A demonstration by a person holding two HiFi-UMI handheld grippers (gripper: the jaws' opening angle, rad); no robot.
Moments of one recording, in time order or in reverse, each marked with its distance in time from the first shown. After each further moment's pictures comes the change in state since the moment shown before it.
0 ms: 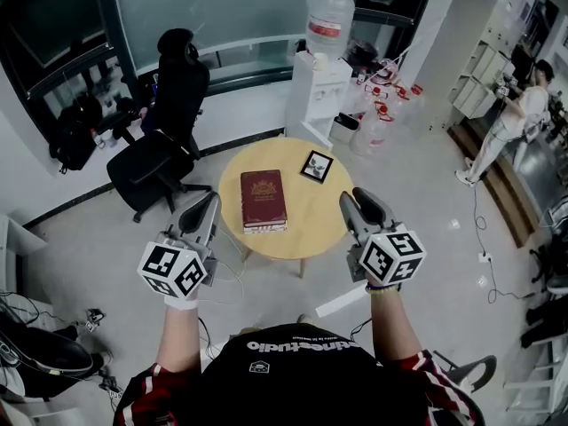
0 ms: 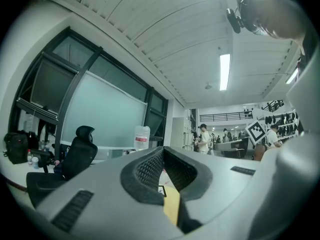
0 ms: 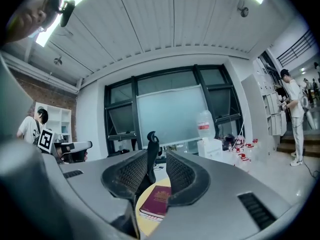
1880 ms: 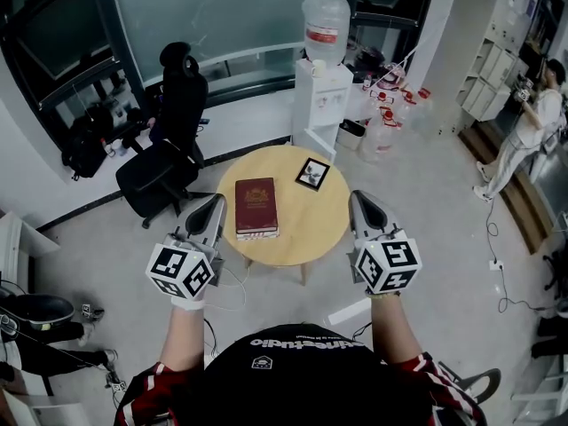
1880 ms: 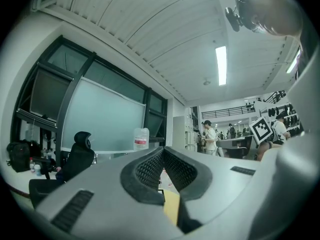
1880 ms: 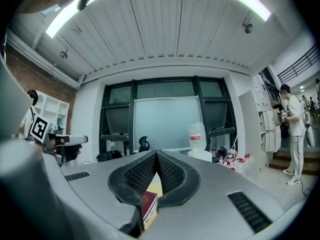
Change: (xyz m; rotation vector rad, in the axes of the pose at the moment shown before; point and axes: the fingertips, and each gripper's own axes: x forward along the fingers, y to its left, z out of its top) left arm 0.046 -0.069 0.008 0.066 -0.006 0.040; right arm -0.037 -0.065 0.027 -0.116 -0.065 -0.060
